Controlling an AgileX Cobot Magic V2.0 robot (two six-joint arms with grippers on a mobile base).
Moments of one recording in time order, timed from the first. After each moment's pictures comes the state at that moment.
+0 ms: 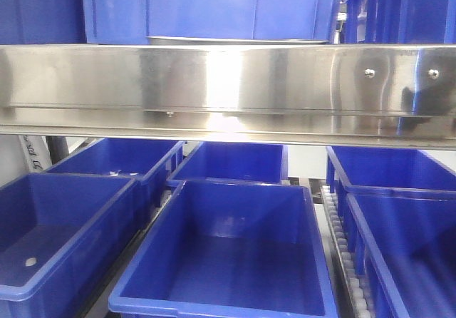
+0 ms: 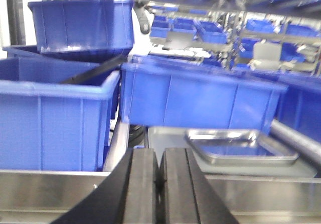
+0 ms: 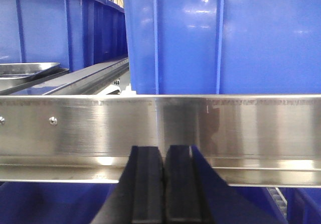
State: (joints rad) left arm -0.48 0.17 -0.71 0.39 0.62 -0.38; right arm -0.18 0.01 0.00 0.08 0.09 -0.02
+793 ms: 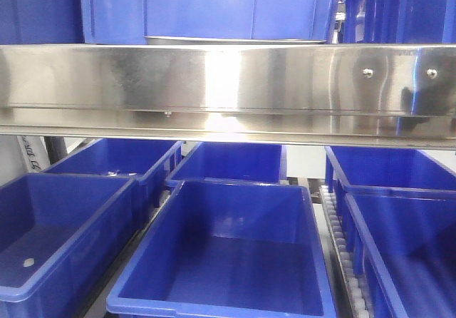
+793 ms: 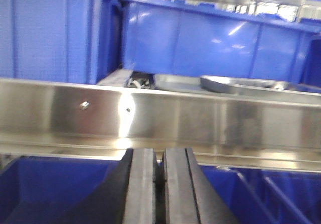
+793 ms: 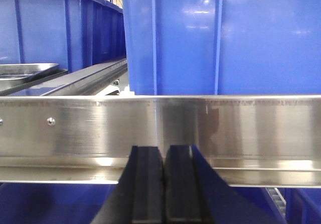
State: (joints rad) left arm -0.24 0.01 0.00 0.12 0.03 -0.19; right arm -0.18 0.01 0.00 0.08 0.09 -0.02
